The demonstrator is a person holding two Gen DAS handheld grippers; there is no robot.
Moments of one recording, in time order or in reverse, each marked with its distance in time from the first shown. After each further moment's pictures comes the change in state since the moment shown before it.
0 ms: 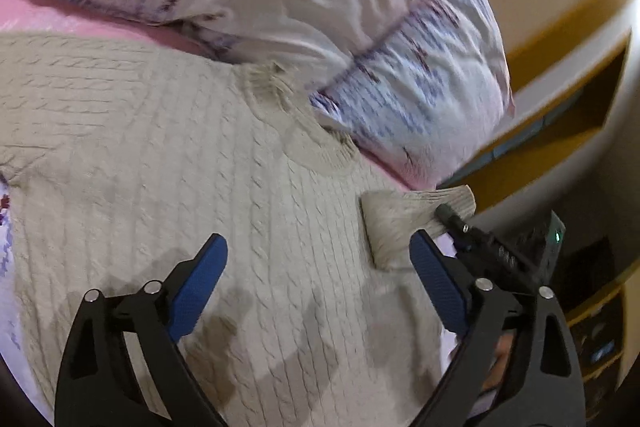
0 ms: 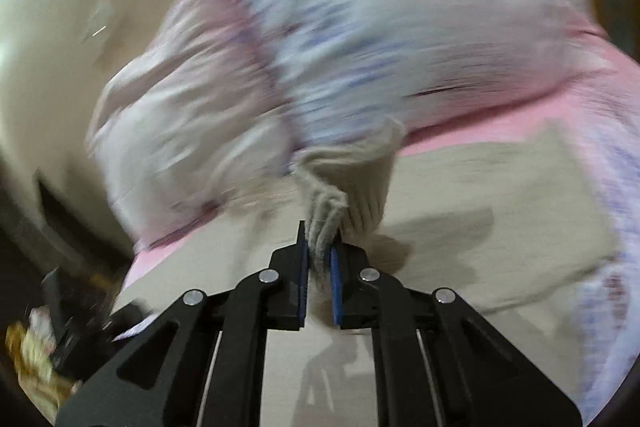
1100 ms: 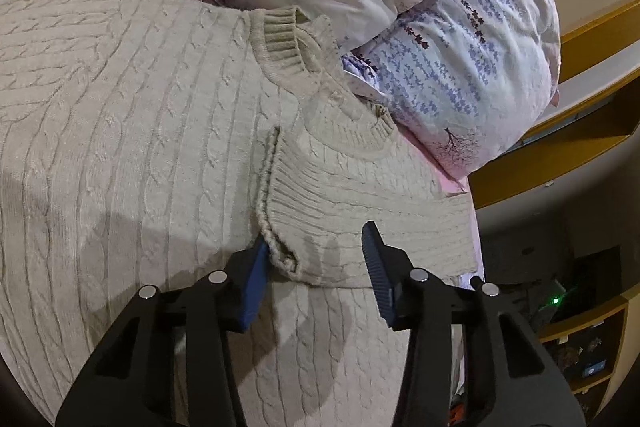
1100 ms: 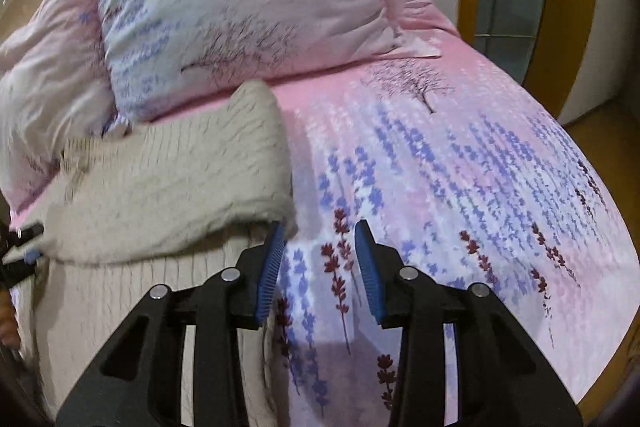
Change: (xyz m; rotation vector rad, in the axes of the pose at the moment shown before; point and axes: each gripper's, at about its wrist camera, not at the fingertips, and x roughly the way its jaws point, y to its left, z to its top) left arm 0.064 0.002 0.006 -0.047 0.153 0.094; right arm -0.085 -0.141 -0.019 -0.032 0.065 -0.558
